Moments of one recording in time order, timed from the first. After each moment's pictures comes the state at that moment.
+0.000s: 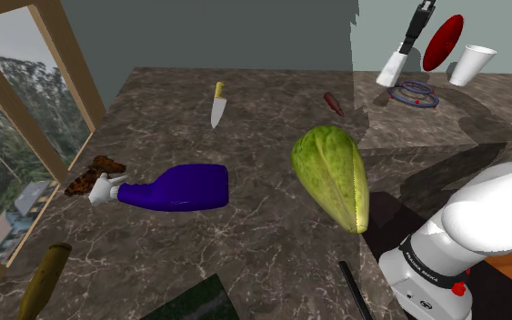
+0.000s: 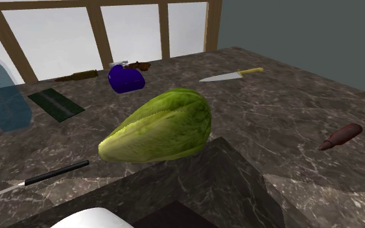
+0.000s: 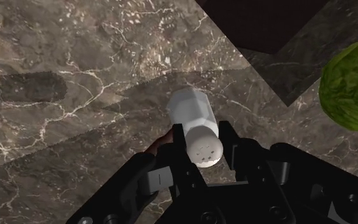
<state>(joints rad) -0.11 -0.46 -0.32 -1.95 -0.07 1.46 -0.71</state>
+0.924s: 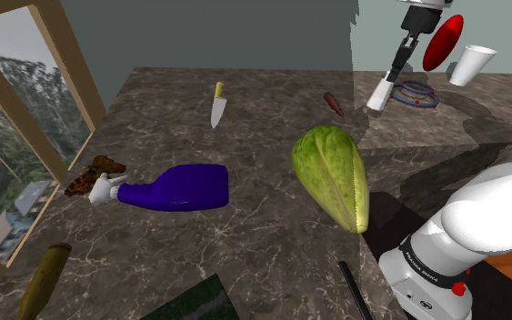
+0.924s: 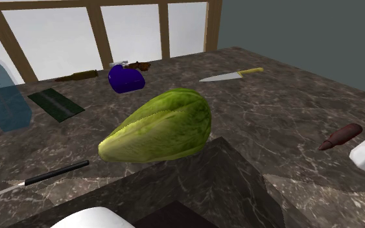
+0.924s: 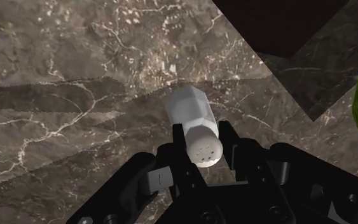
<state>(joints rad) -0.12 -0.50 -0.33 -2.18 -0.09 1.64 -0.71</state>
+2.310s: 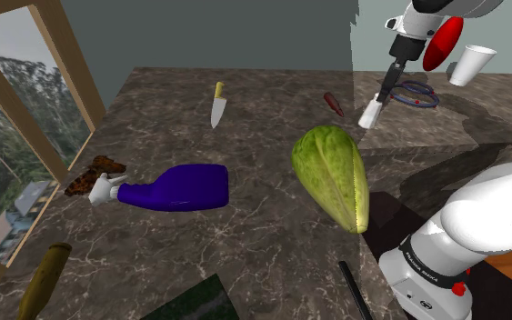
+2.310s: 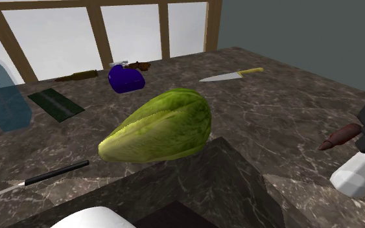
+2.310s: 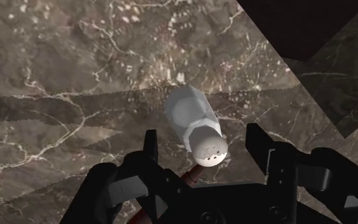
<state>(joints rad) -0.13 -0.50 -0.35 -2.34 -0.10 1.81 -0.72</state>
